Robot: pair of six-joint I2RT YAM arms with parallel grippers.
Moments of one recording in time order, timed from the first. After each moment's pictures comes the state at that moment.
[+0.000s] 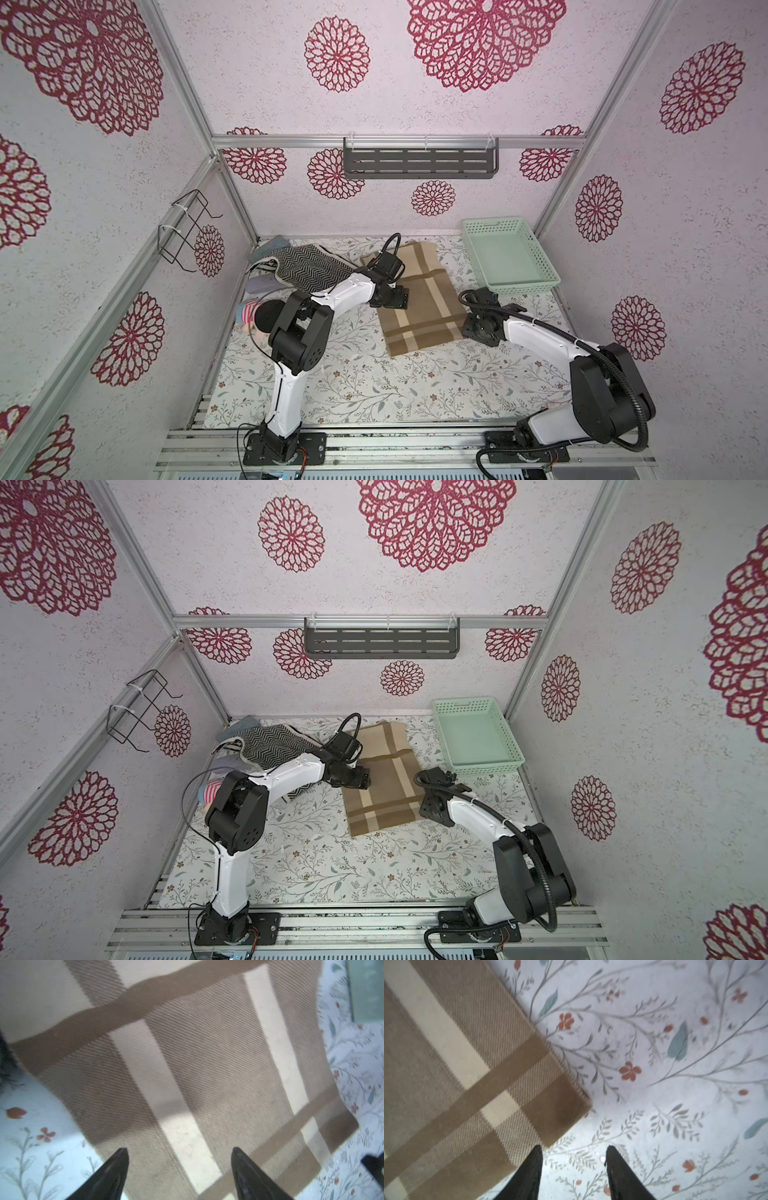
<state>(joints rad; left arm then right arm) -0.64 2.03 1.51 -0.54 0.09 -0.35 0.38 1.48 0.89 -0.61 0.20 0.71</state>
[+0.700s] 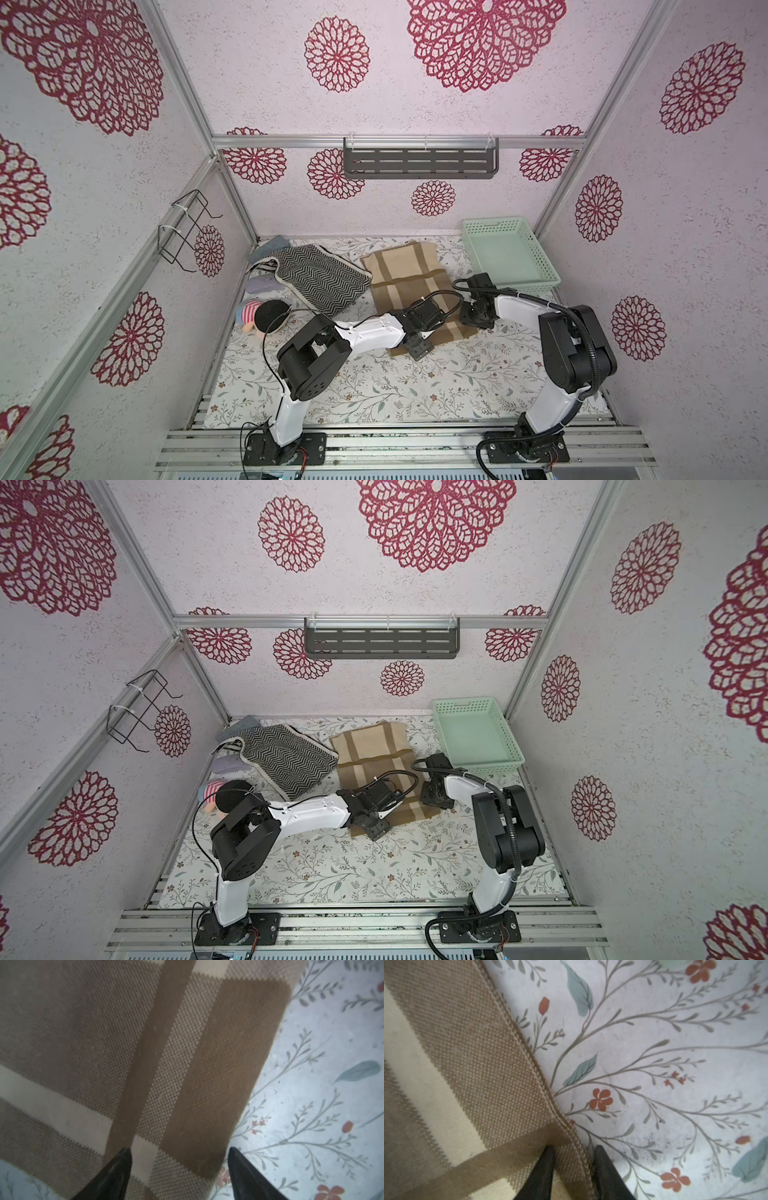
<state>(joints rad) -0.95 2.00 1.32 -0.50 -0.18 0.09 0.28 1.74 1.00 -0.48 0.06 0.49</state>
